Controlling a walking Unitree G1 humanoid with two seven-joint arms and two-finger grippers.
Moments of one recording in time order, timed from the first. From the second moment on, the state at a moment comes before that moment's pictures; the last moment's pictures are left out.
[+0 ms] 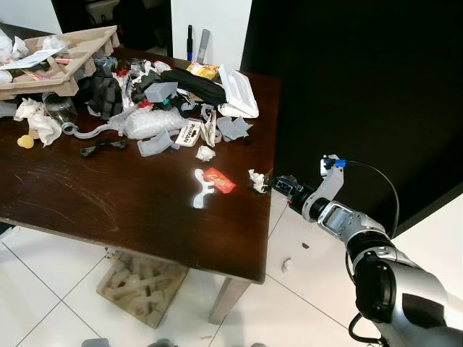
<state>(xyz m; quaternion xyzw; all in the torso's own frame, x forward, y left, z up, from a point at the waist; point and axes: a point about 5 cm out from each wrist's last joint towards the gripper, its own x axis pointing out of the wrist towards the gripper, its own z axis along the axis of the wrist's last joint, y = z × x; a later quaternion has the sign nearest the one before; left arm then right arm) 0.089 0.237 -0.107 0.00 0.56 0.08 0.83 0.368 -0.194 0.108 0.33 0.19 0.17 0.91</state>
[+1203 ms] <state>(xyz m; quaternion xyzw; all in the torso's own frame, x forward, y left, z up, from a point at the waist) 0.085 0.241 -0.107 -0.02 0.55 0.11 0.83 0.367 -0.164 0.170 0.37 -0.04 0.42 0.82</state>
